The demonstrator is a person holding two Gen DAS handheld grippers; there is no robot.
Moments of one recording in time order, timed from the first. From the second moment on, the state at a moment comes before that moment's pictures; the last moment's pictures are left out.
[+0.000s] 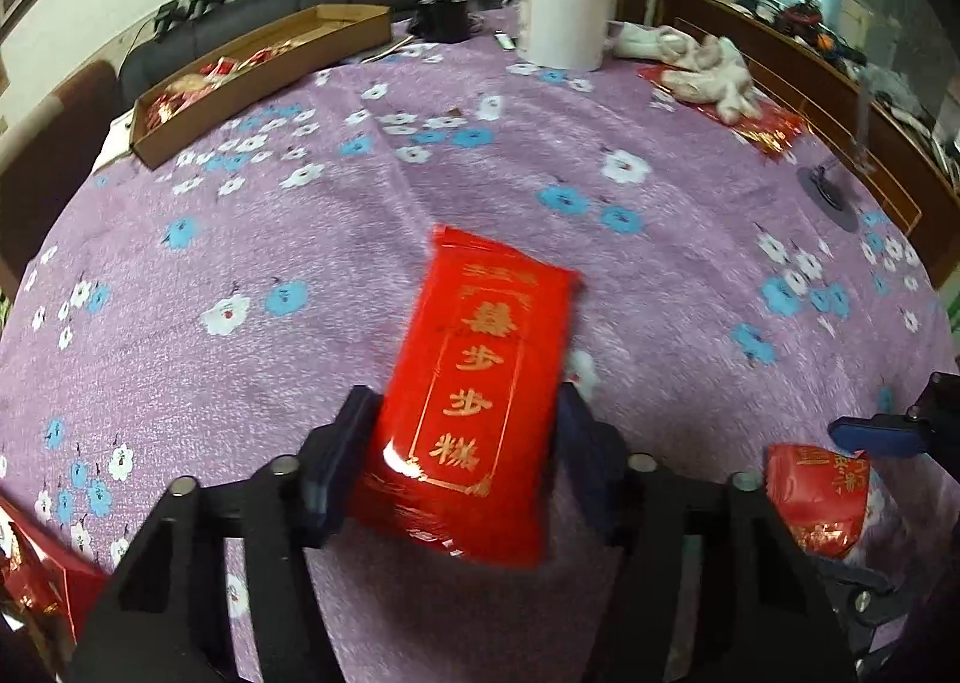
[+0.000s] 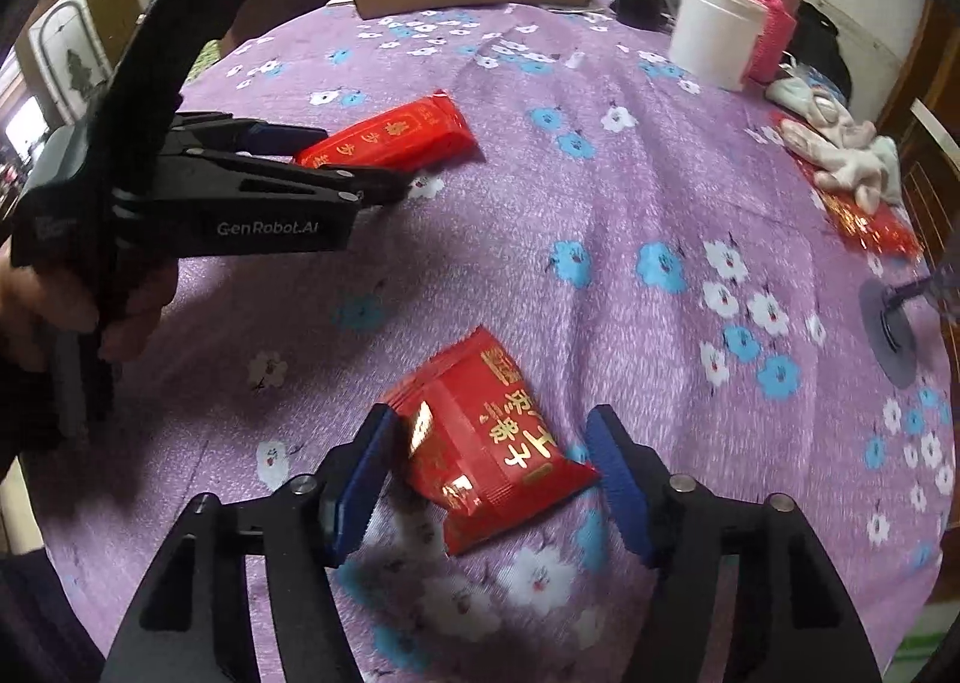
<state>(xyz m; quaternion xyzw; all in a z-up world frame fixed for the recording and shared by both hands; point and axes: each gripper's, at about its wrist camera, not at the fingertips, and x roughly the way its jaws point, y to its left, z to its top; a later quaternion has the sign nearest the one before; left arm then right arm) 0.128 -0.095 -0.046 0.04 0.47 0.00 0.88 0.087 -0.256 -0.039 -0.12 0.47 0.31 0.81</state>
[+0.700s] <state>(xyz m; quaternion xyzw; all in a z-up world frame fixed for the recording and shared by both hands) 0.034 -0.088 -0.039 0.01 0.47 -0.04 0.88 0.035 -0.240 -0.032 -0.07 0.50 0.32 0.80</state>
